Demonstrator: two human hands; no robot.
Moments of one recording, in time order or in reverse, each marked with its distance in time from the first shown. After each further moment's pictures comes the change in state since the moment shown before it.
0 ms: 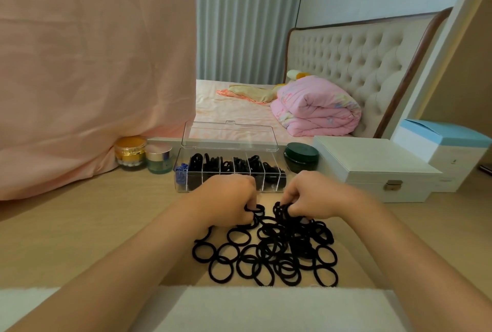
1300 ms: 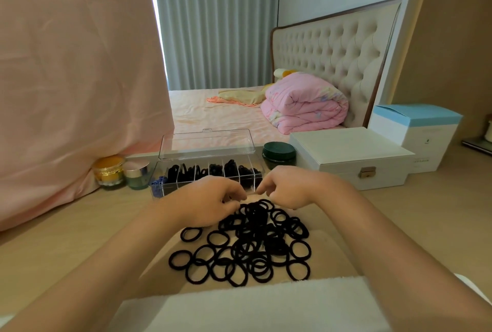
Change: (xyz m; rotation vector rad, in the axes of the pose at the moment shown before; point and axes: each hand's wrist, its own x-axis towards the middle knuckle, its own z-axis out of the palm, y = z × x) left_hand 0.010 0.007 -0.008 -0.292 -0.006 -0.080; right_hand -0.009 0.001 -0.018 0.010 -0.054 0.006
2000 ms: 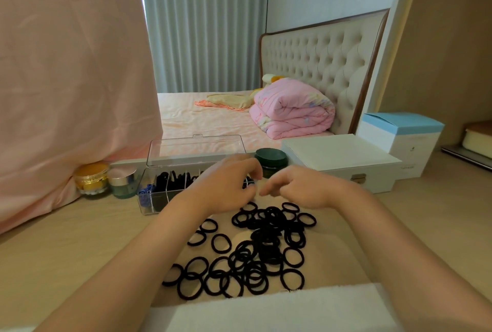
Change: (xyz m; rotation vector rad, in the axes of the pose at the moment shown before) left_hand 0.046 0.020 -0.005 0.018 0.305 0.233; right_hand -0.016 0.026 -0.013 0.240 0.071 0.028
